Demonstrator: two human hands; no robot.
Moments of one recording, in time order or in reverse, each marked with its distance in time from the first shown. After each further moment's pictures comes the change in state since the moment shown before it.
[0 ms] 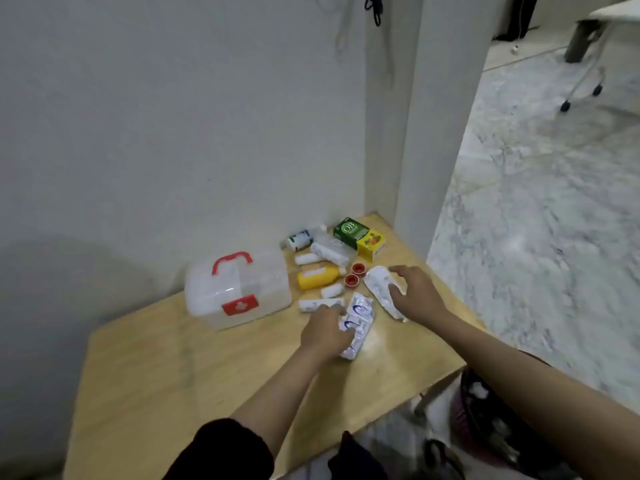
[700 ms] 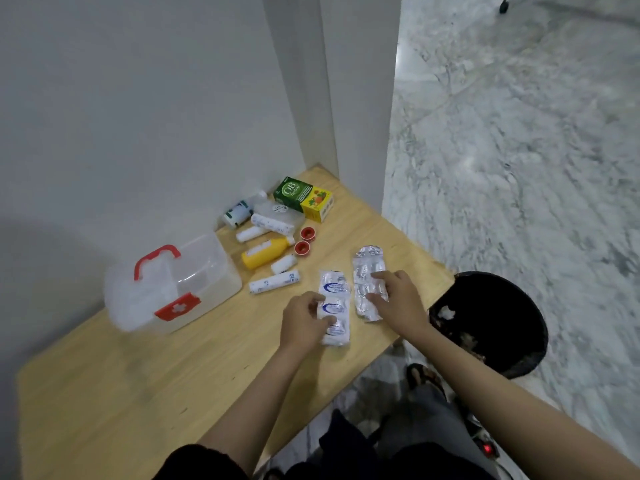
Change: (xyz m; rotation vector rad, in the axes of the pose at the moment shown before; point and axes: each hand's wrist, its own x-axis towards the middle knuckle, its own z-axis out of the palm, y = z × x) left_hand 0.003 0.004 0.047 -0.243 0.017 -0.062; right_hand -0.069 0.056 0.026 0.159 0.073 0.262
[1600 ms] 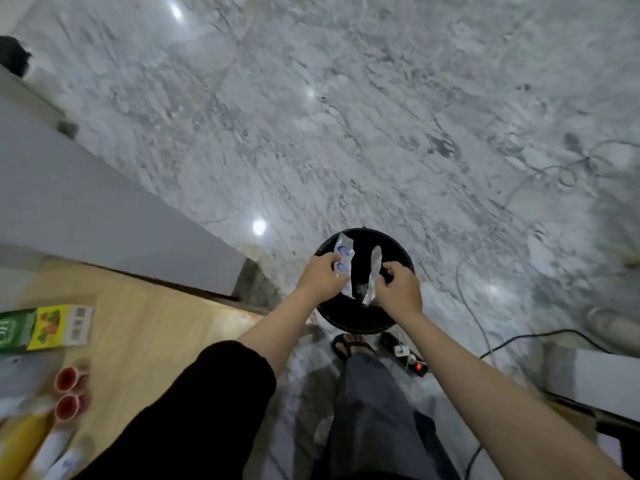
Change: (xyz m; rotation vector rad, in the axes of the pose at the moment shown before) left_hand 0.093 0.188 0.266 0.458 -0.701 0.395; right_hand 0.004 0.198 -0.137 0.119 0.440 0.645
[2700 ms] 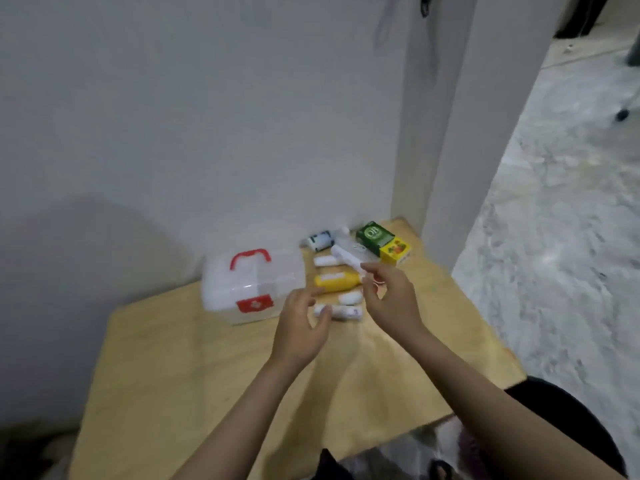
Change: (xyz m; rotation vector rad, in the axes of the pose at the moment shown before) left_hand -0.380 -0.190 -0.089 -0.341 1.219 -0.231; right_hand -0.258 -0.252 0.141 0.170 -0.479 -1.135
